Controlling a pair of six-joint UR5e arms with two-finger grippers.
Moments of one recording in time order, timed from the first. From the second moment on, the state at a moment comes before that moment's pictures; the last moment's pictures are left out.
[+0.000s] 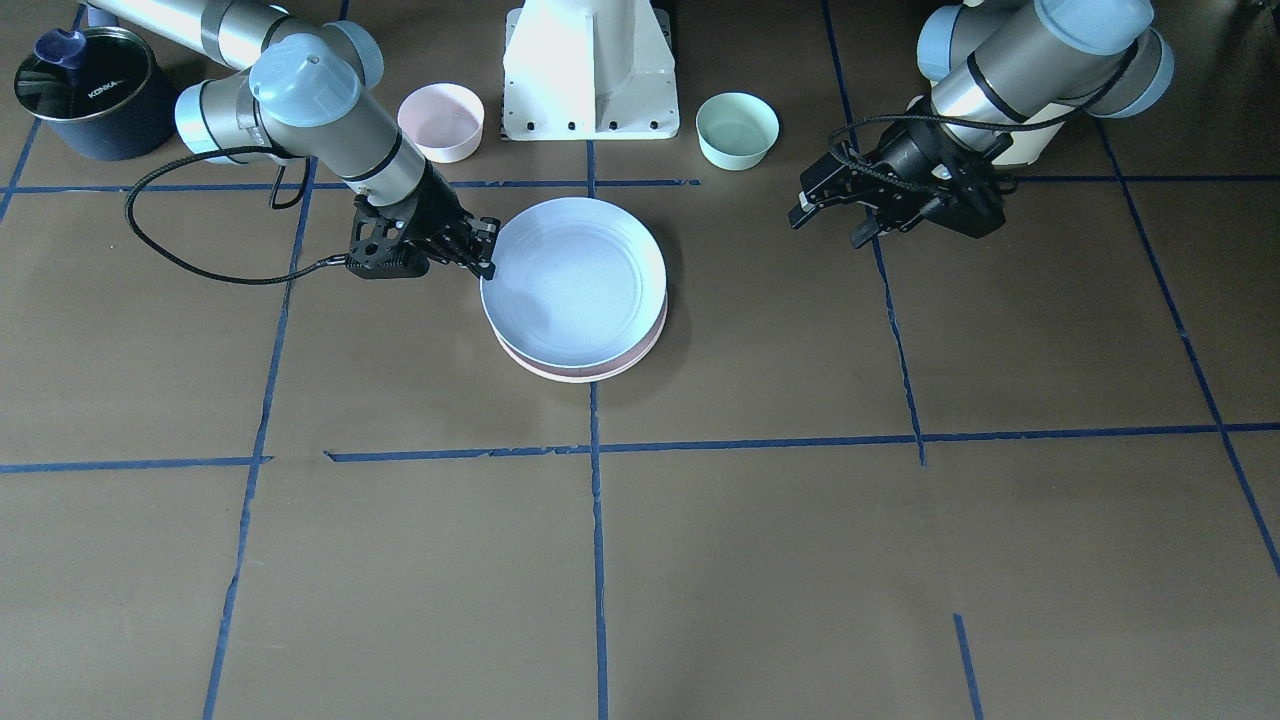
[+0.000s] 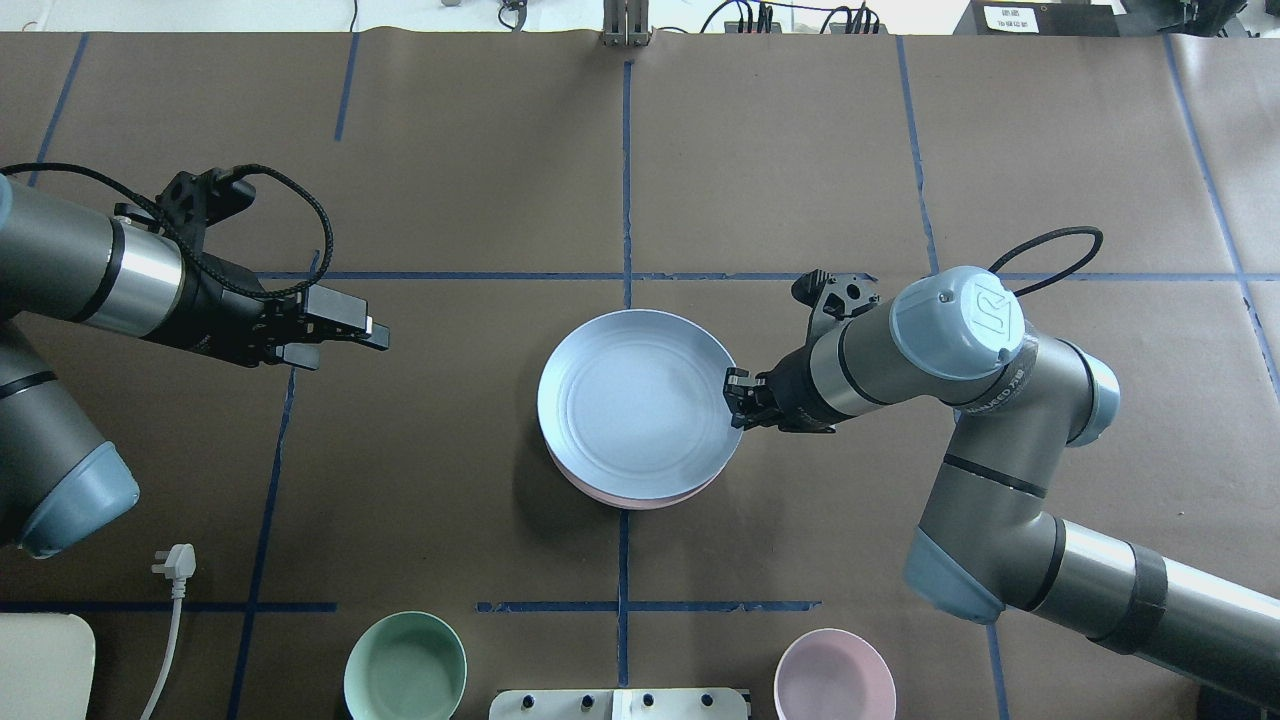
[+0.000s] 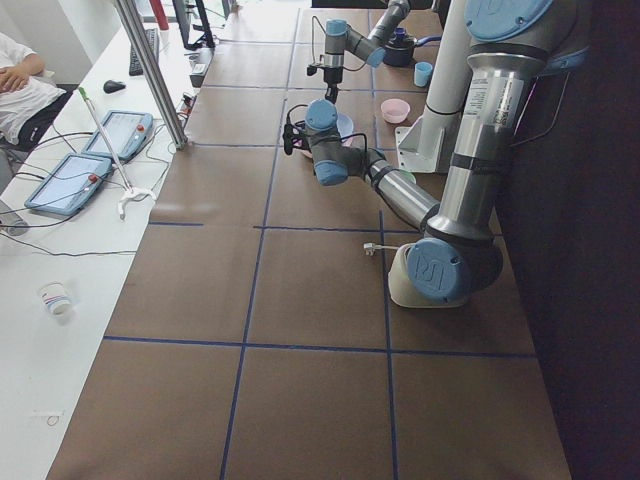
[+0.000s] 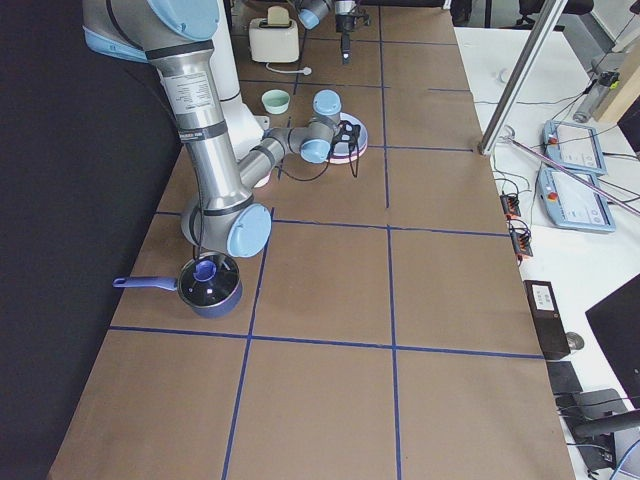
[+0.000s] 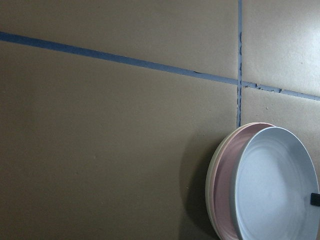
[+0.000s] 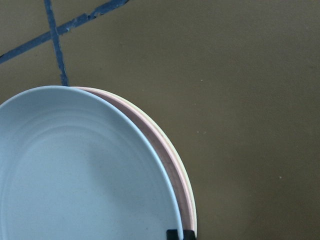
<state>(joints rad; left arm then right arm) -0.79 -1.76 -1.91 -2.26 -2.23 -1.36 0.53 -1.20 1.76 -1.04 1.99 1.57</state>
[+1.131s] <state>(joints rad) -0.97 -1.52 -1.82 -2.24 -2.23 -0.75 0.89 -1.50 1.79 -1.05 2.18 1.05</state>
